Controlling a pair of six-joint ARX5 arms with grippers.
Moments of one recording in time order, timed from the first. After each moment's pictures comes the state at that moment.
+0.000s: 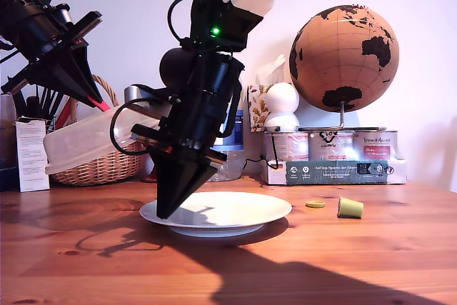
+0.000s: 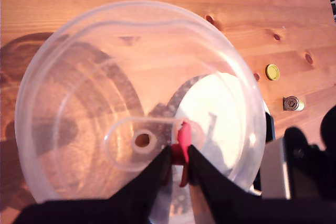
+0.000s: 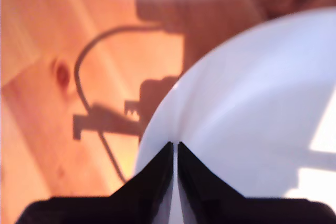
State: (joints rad) left arm -0.05 1.83 1.61 -0.87 0.58 -0.13; right arm 0.69 2.37 2.02 -0.94 -0.30 -0.32
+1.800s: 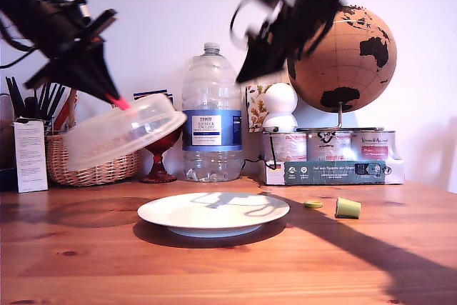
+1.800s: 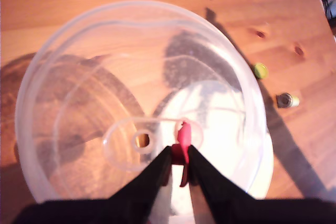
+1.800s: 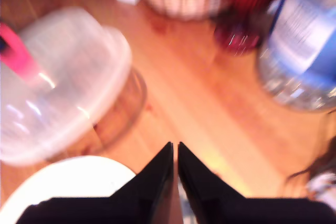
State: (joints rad) left arm -0.15 1.83 1.61 -0.78 0.55 -0.09; right arm 0.33 2.08 2.03 -0.63 -0.53 -0.47
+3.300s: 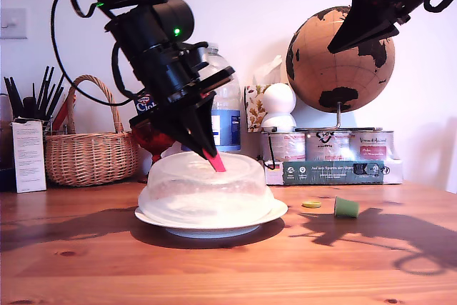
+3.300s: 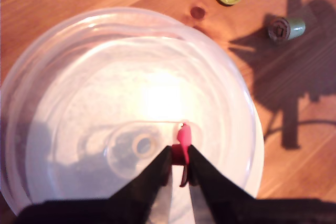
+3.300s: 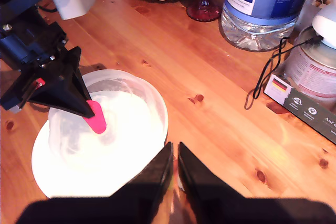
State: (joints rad) left arm -0.52 2.00 1.63 -0.73 0.30 -0.10; right arm 0.11 1.51 1.28 -0.45 -0.62 -0.51
